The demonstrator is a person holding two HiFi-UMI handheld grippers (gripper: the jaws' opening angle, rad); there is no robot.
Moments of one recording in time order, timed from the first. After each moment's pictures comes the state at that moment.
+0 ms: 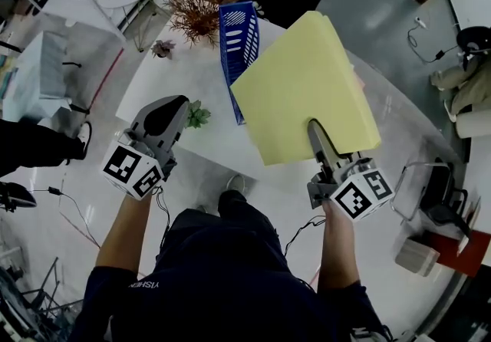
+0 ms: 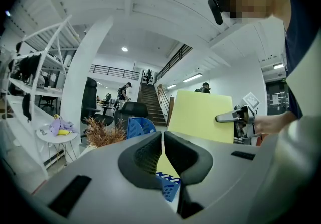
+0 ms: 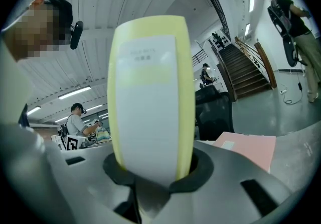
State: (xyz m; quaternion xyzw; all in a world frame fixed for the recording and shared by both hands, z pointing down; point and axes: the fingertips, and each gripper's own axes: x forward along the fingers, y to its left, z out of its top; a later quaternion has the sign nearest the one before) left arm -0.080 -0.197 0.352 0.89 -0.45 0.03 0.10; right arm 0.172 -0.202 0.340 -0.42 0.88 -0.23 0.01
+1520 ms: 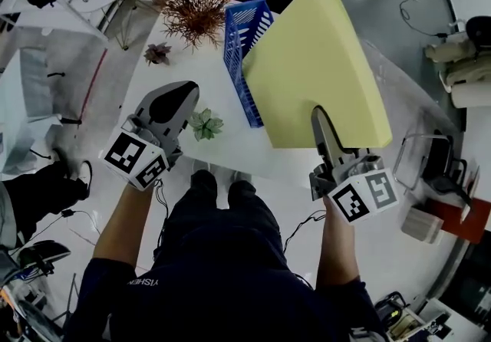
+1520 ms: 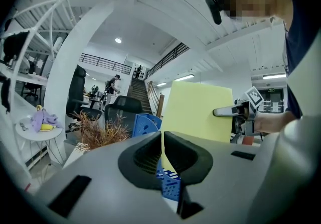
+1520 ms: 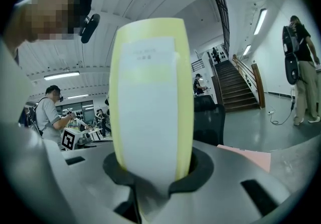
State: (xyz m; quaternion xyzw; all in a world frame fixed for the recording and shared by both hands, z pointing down) left arm -0.114 -0.276 0.375 0.92 -0.37 0.03 0.13; right arm 0.105 -0.249 0.327 -0.50 0.85 -0.17 -0.03
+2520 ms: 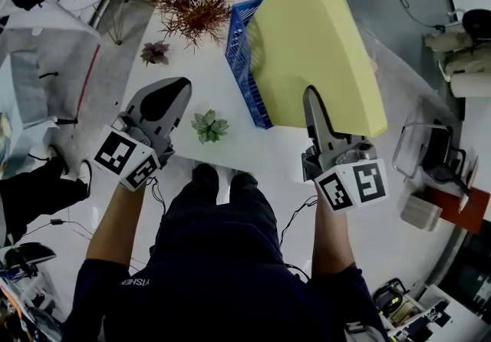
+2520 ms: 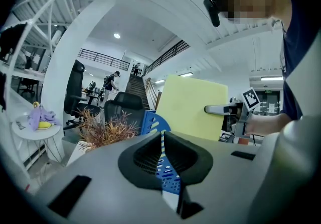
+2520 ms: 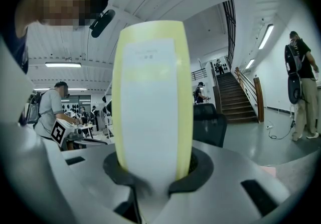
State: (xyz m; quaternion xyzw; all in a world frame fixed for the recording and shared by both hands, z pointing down) left arm -0.141 -0.302 0.390 0.92 -0.35 0.05 0.14; right arm 0.065 -0.293 0.333 -0.53 0.84 -0.10 -0.04
